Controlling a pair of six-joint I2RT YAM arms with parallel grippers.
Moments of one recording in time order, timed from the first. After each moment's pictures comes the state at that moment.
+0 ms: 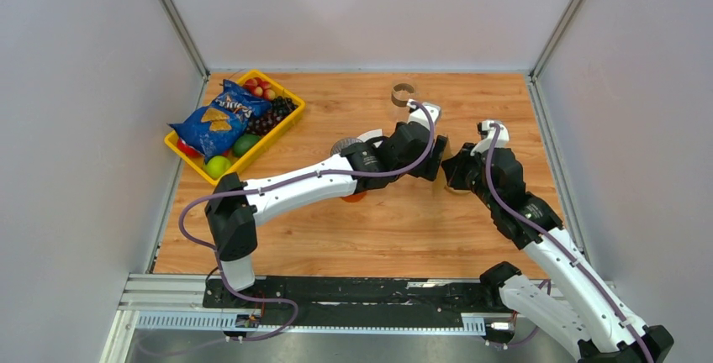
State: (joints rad) left arm -1.11 1.80 1.61 -0.37 -0.33 -0.46; right arm 0.50 0.75 0.78 -0.43 0.15 0.48
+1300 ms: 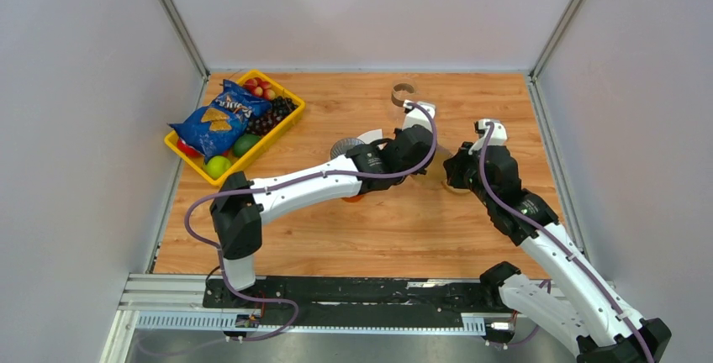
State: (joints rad) left arm -1.12 1.83 1.63 -0.38 -0.49 -0.49; right arm 0.50 0.79 0.78 -0.43 0.19 0.46
